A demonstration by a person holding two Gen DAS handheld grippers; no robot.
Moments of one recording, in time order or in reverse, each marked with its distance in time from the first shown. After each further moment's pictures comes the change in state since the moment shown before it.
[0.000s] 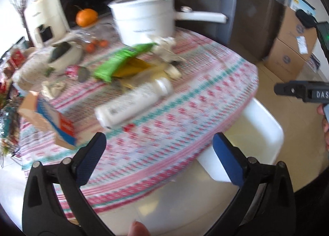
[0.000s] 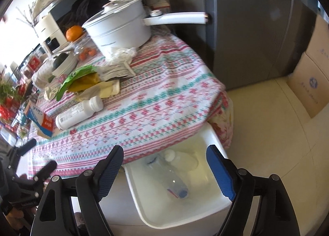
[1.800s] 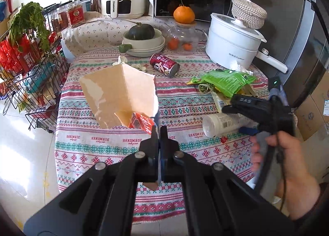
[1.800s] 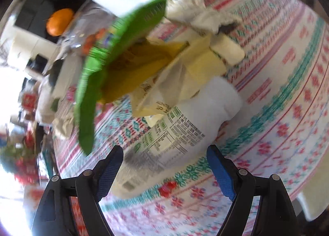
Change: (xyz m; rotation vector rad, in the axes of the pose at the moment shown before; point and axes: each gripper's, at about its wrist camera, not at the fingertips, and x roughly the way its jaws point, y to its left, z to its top) left arm -0.013 0.182 -0.031 -0.349 -0.049 0.104; right arm 0.191 0.206 0.048 0.442 0.182 0.163
